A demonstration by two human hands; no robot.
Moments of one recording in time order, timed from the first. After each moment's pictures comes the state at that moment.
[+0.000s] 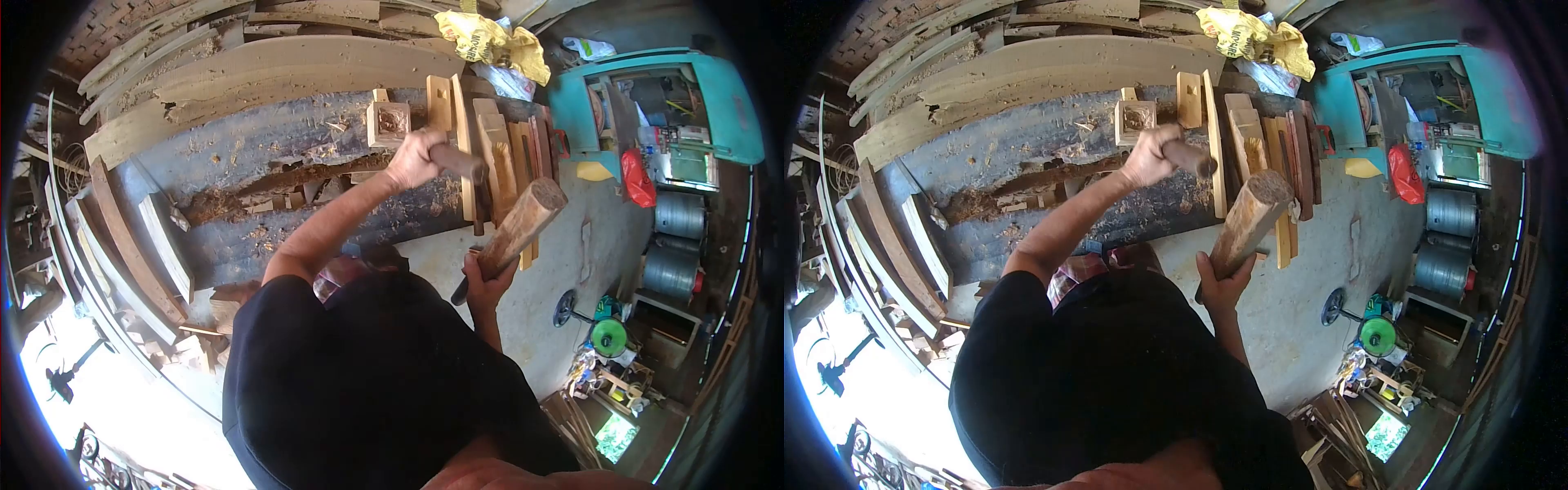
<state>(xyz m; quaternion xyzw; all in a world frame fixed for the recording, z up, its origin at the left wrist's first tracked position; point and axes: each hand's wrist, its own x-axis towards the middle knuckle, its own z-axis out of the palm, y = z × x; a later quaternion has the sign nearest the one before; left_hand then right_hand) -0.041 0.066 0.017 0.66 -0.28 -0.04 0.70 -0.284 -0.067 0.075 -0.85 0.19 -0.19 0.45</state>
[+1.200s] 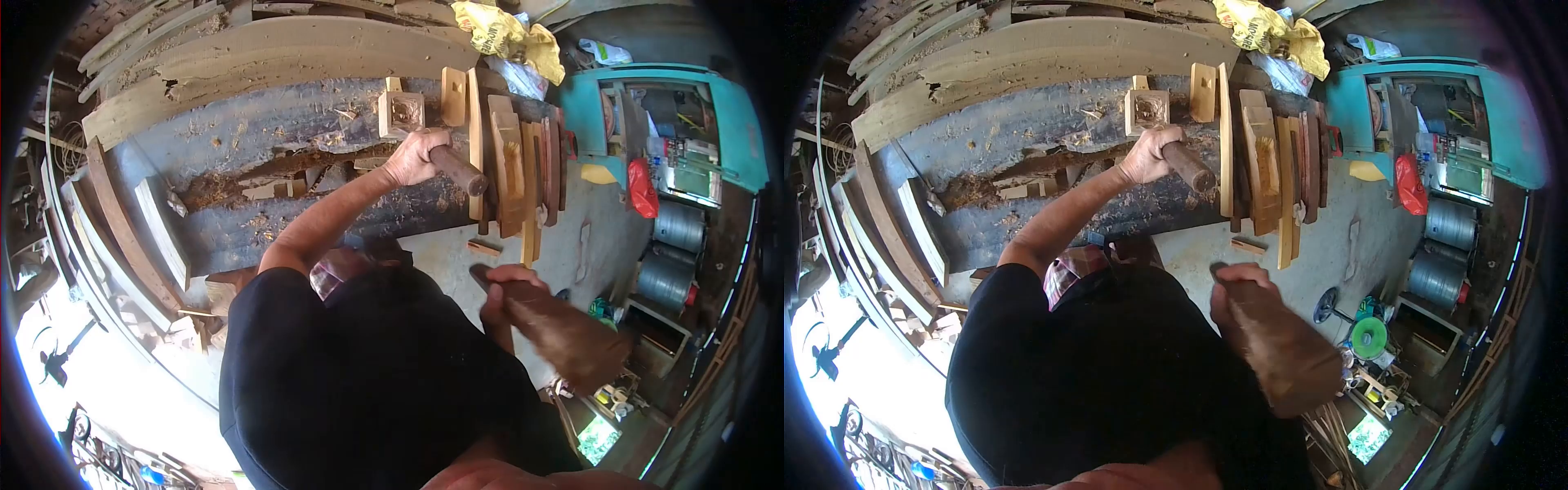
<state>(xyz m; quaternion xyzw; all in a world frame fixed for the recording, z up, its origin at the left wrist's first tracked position) -0.037 0.078 -0.012 0.68 -0.32 0.05 0.66 -0.265 -0.078 0.165 -0.94 -0.10 -0.03 0.33</state>
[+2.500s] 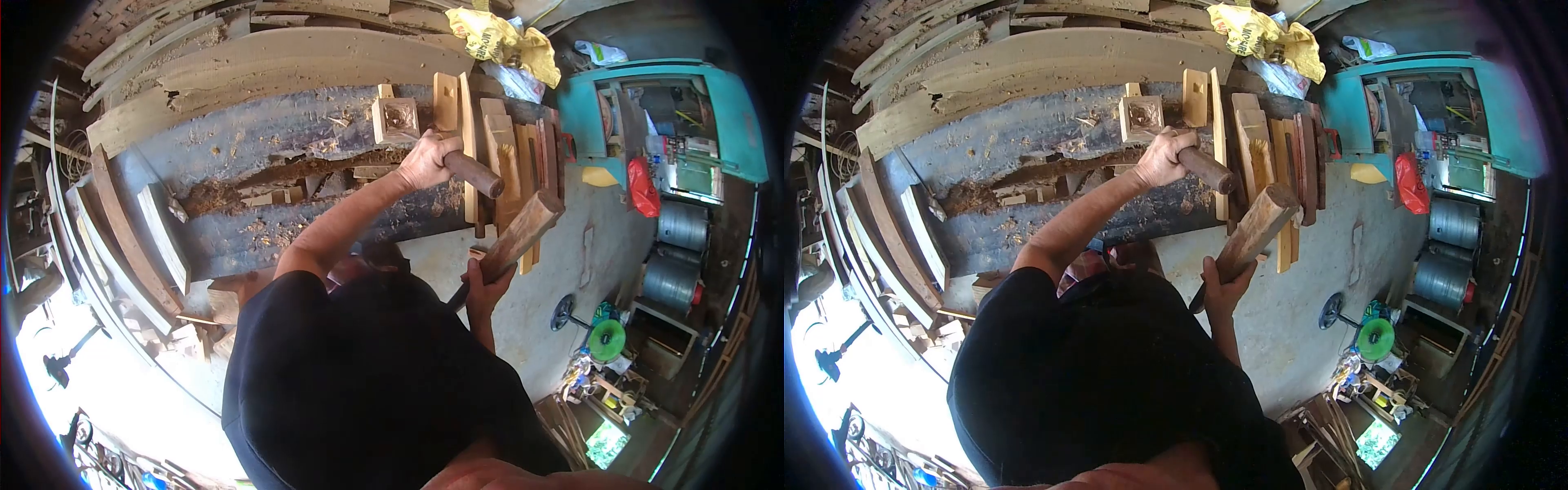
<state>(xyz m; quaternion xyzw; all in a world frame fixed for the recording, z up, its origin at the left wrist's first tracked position) -0.040 0.040 -0.004 0.72 -0.33 0.06 0.60 -0.286 -0.069 0.082 -0.76 0.31 -0.12 0.56</state>
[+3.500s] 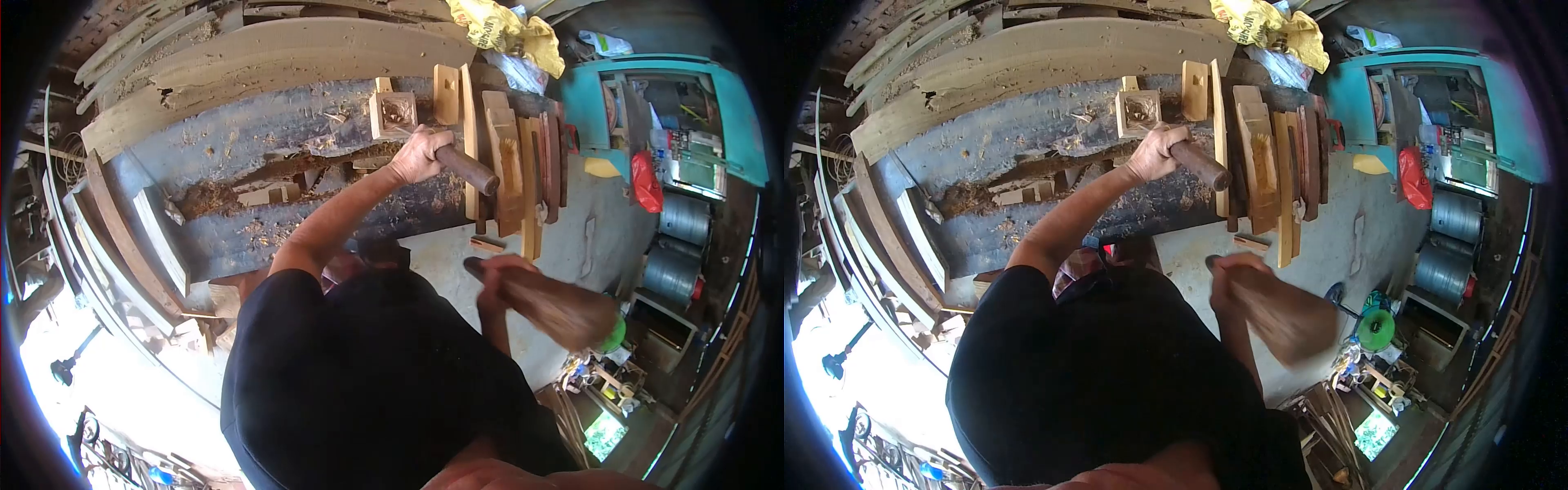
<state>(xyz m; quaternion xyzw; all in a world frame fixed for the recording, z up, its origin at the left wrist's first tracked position) -0.027 0.041 -0.030 0.73 -0.34 0.08 0.59 -0.279 -0.109 0.079 -0.90 0.05 -0.15 0.40</state>
